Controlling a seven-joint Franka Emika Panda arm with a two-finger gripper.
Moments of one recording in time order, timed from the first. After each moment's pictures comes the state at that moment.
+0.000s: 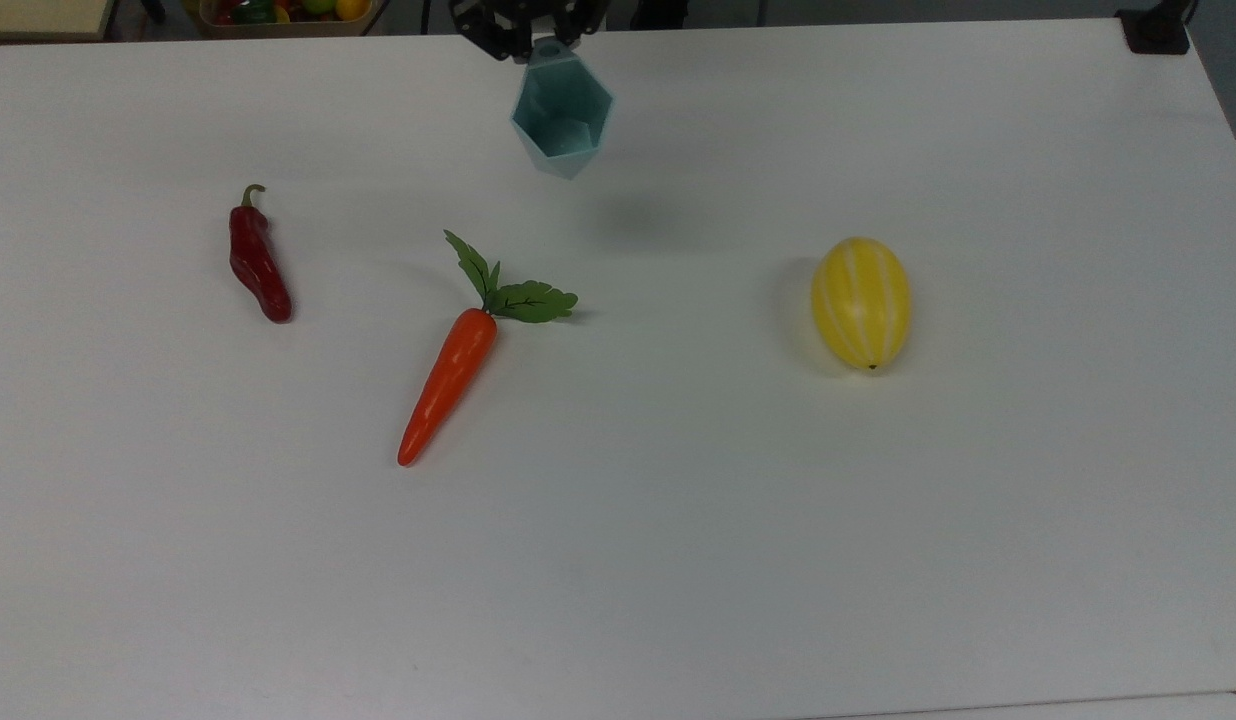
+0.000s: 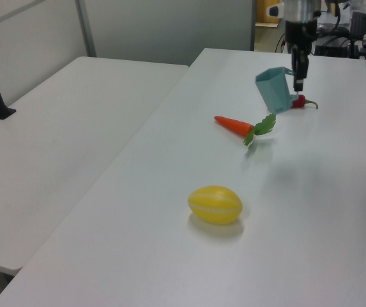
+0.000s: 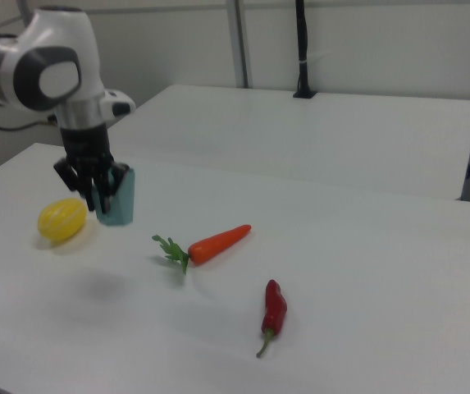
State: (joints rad) arm 0.19 -0.07 -0.10 -1.89 0.07 1.75 -0.28
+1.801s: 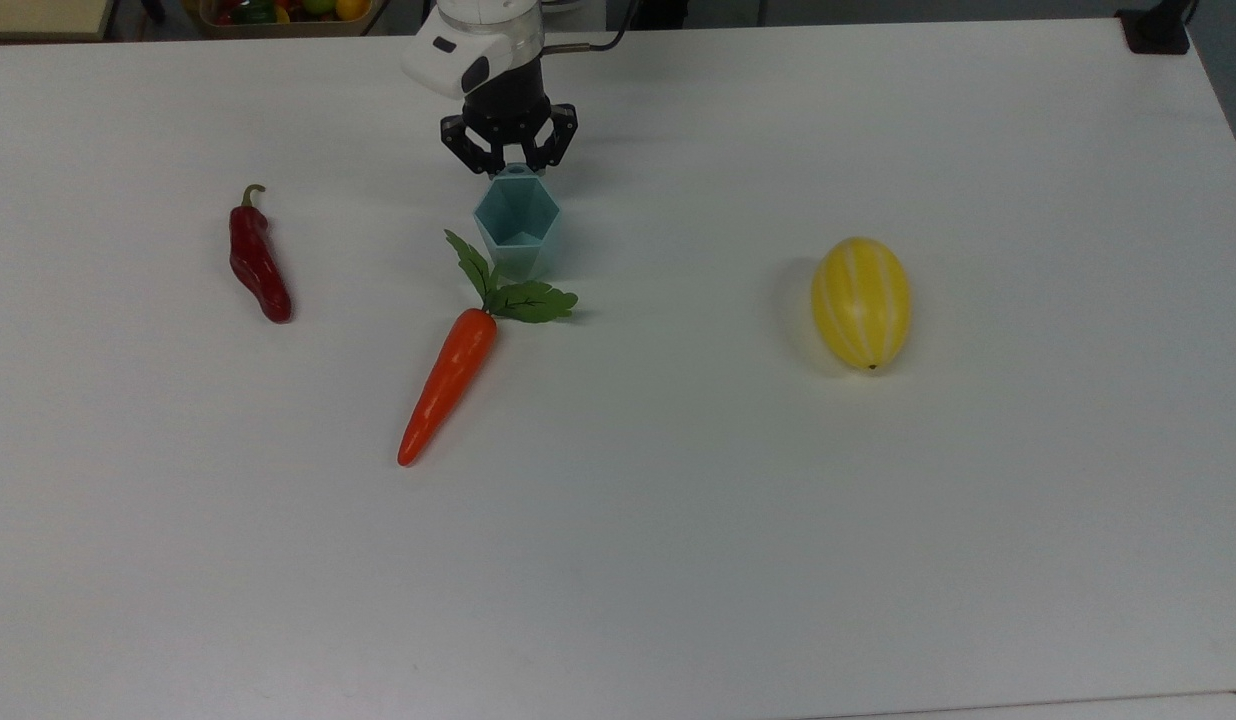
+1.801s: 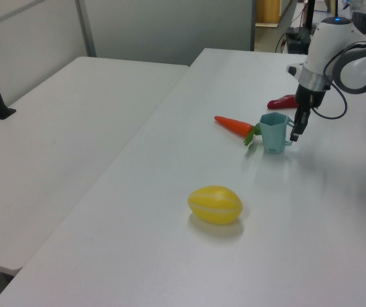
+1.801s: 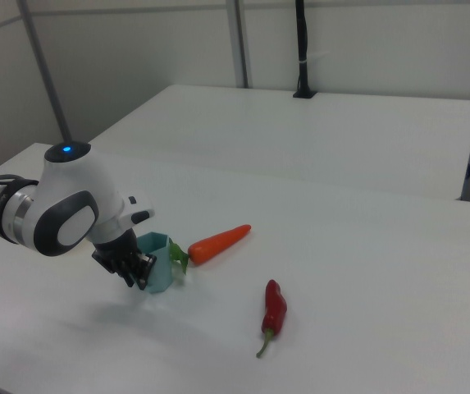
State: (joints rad) arm 0.18 -0.08 -0.14 -2.45 0.05 2.57 -0.19
